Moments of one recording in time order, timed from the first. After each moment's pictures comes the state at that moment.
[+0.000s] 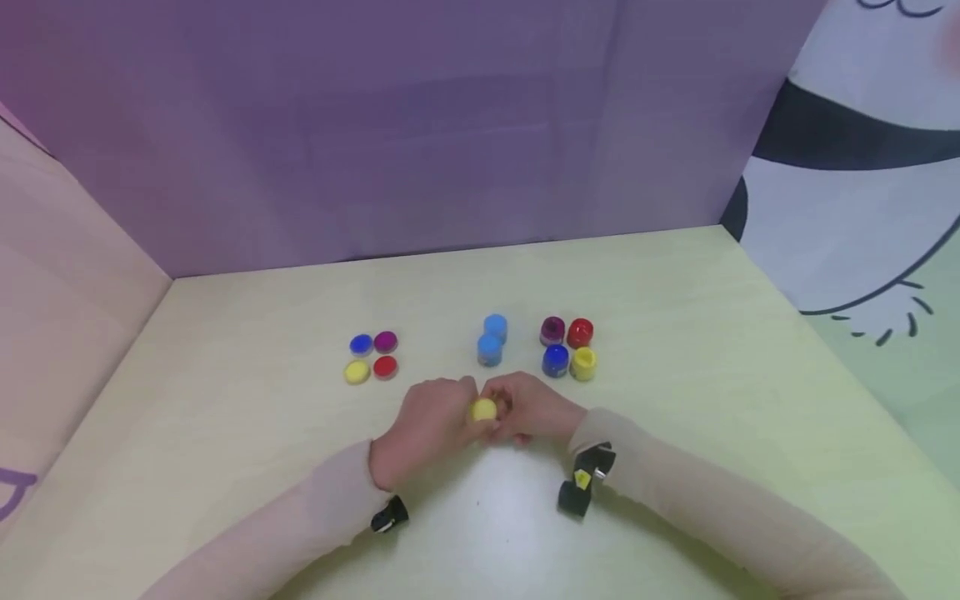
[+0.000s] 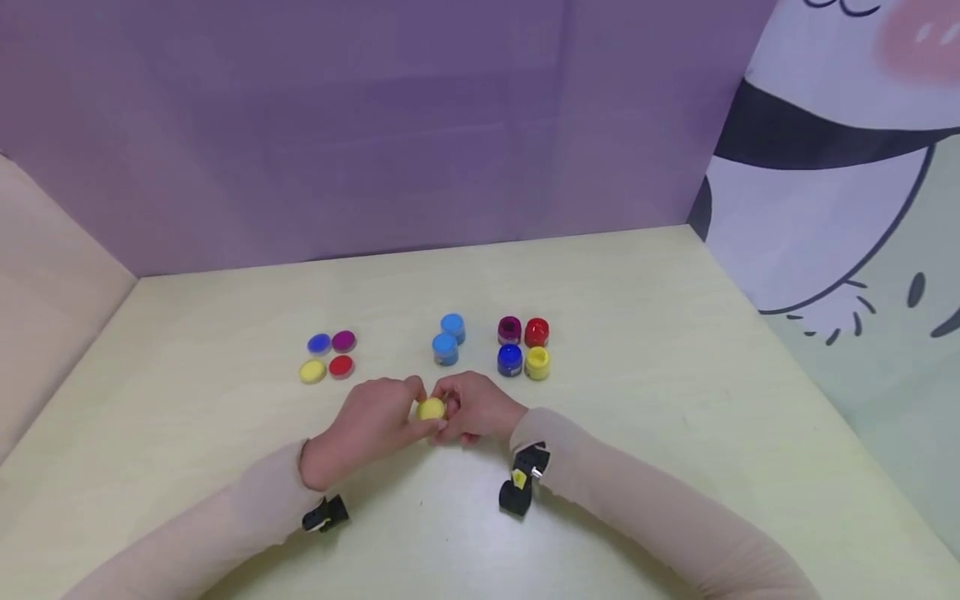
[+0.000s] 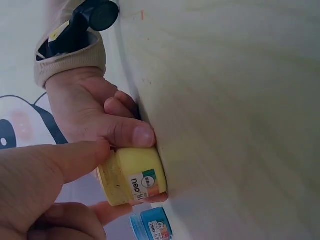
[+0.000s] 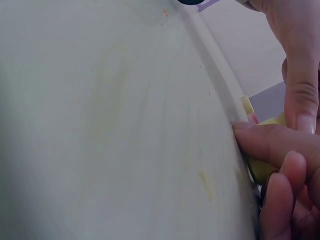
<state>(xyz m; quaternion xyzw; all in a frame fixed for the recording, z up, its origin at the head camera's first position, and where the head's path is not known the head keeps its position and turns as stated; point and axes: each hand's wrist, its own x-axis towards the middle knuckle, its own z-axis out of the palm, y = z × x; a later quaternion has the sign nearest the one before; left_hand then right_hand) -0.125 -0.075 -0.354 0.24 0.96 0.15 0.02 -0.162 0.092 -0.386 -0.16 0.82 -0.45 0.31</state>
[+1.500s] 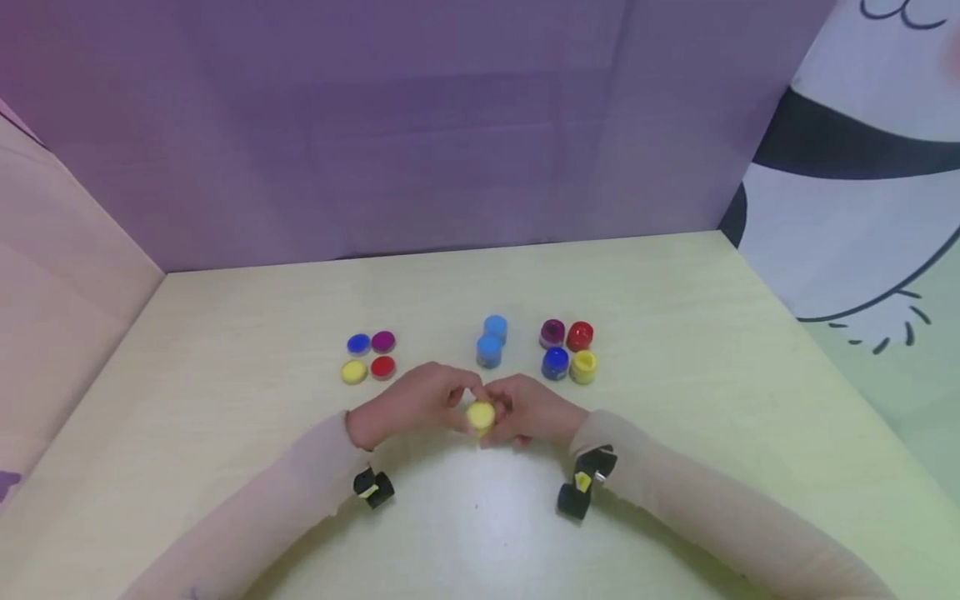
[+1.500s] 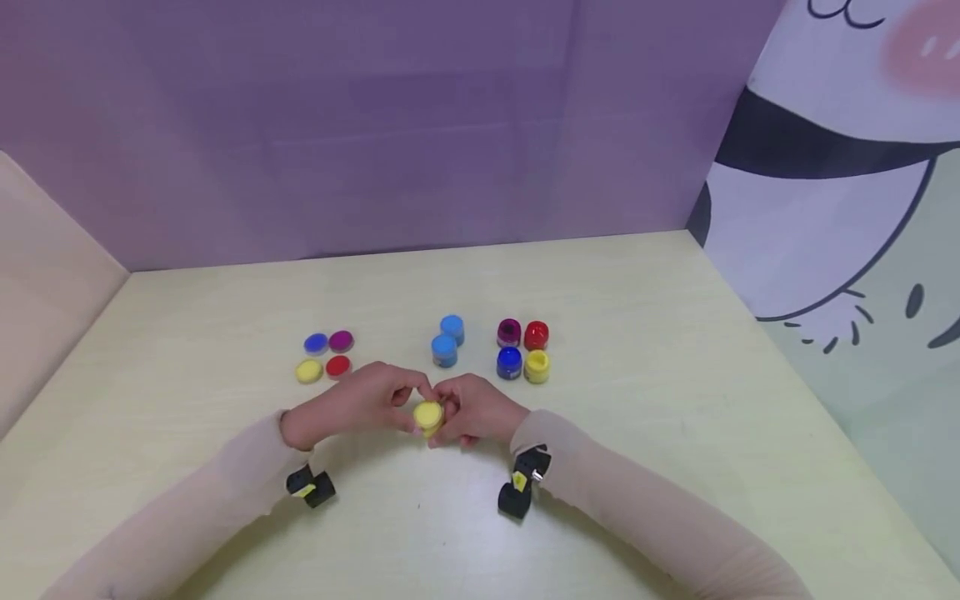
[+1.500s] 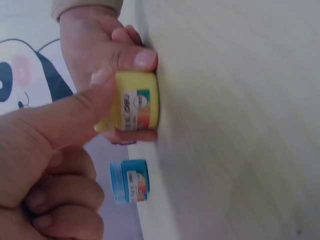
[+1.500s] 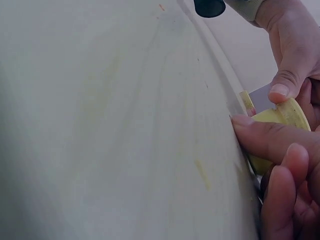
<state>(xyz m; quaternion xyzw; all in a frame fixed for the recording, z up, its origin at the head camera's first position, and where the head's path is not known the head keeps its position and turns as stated) -0.164 -0.103 -0.357 0.35 0.88 0.28 0.15 -0.165 0.092 -0.388 -0.15 0.81 -0.46 0.33</state>
